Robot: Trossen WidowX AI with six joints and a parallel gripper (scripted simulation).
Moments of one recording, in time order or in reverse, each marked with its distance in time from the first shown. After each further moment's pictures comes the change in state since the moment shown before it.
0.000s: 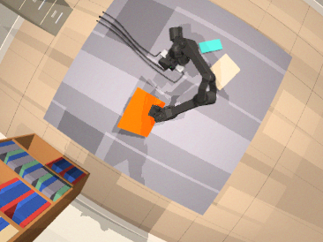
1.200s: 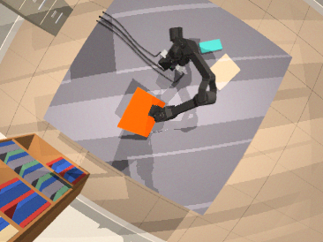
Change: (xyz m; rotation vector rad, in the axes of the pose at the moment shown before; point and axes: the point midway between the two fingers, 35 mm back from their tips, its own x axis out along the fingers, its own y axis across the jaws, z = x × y) arm 0.004 0.000 0.000 0.000 0.001 -0.002
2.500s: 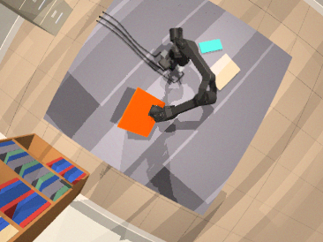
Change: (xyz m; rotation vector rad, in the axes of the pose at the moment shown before) arm 0.004 0.000 0.000 0.000 0.000 0.001
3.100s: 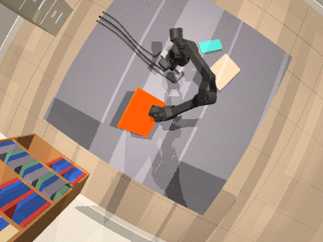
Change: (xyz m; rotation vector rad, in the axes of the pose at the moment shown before) arm 0.002 0.000 0.000 -0.001 0.000 0.000
